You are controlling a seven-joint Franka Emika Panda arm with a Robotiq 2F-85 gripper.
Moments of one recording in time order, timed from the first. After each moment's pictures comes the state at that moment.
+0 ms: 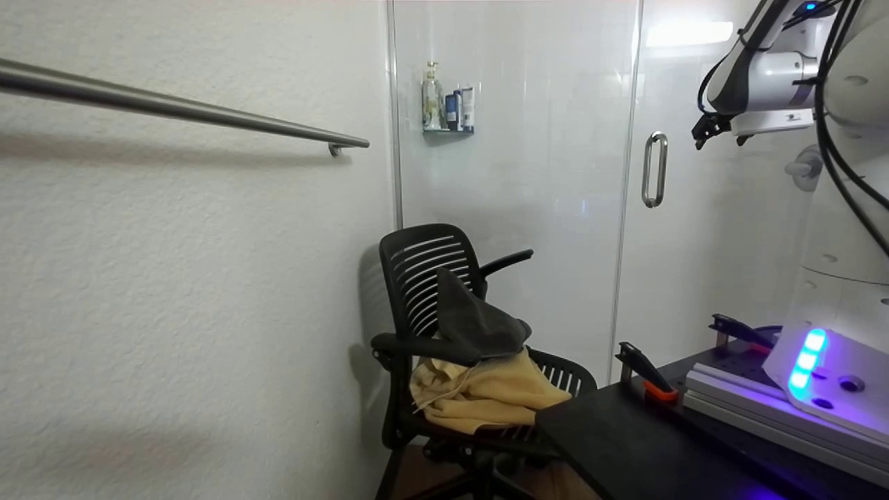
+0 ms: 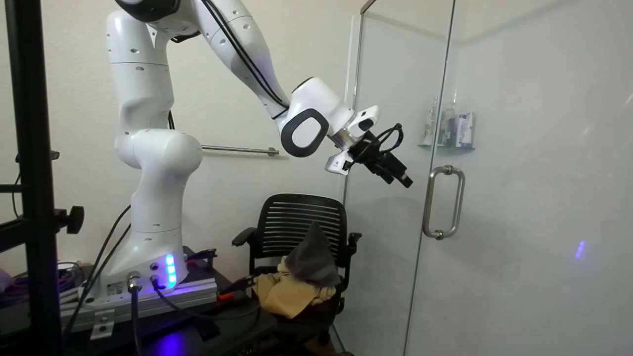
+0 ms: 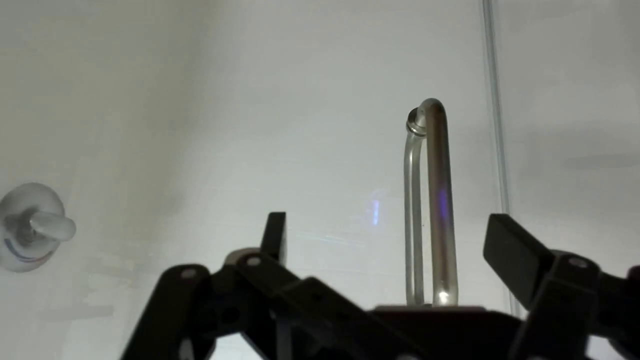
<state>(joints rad) 0.24 -0.19 -1.13 -2.57 -0.26 3.40 -0.15</state>
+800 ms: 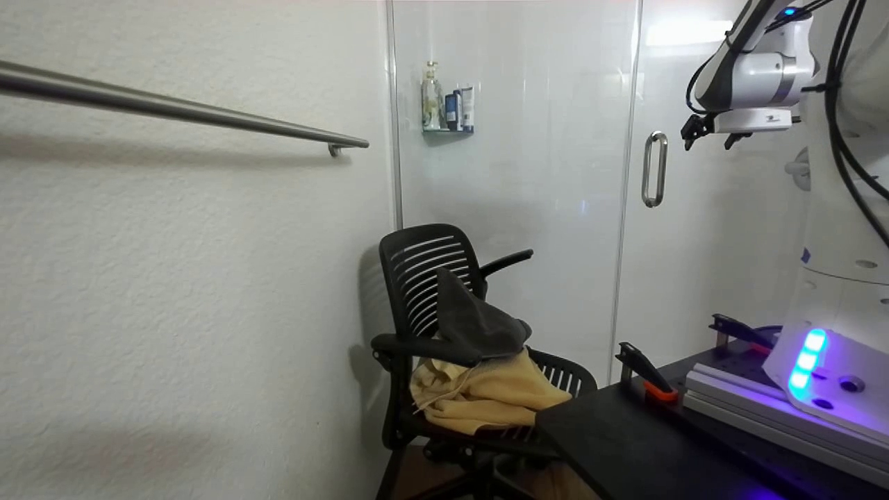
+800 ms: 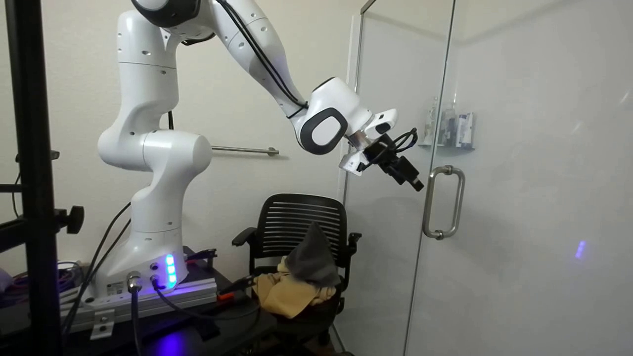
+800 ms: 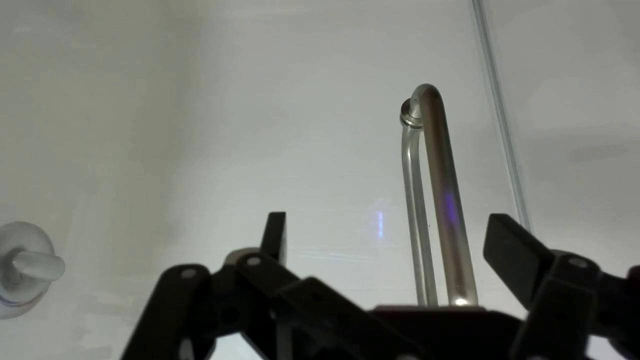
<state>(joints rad) 0.76 -0.17 -1.59 -2.43 -0.23 3.29 -0.07</state>
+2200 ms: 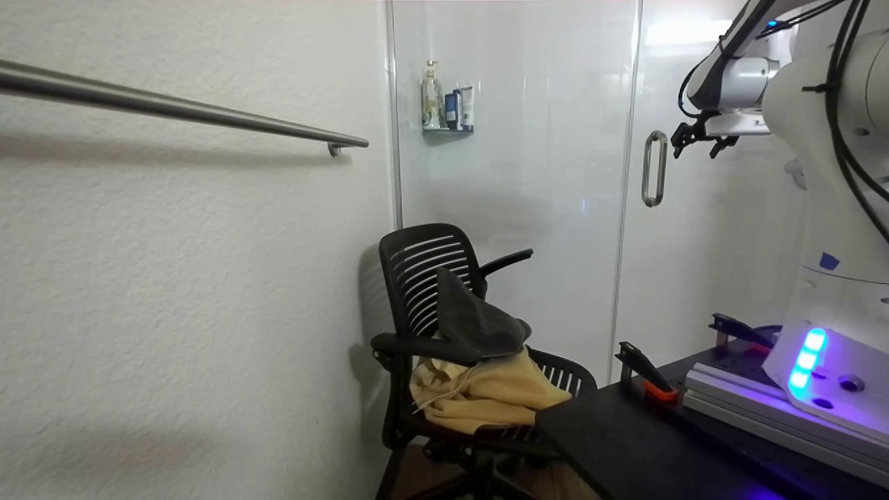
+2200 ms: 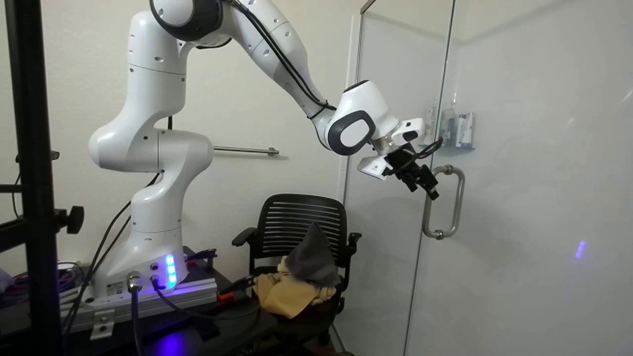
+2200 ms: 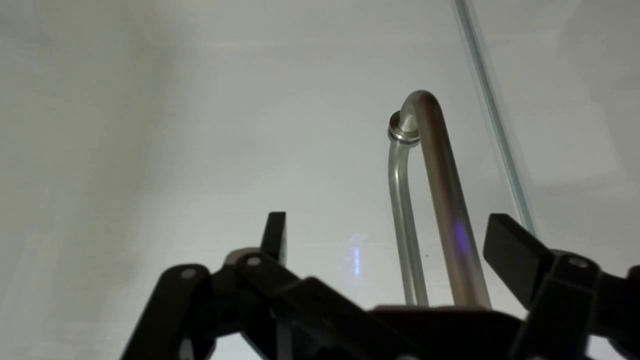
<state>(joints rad) 1.31 -0.30 -2.10 -2.21 -0.25 3.10 -0.12</state>
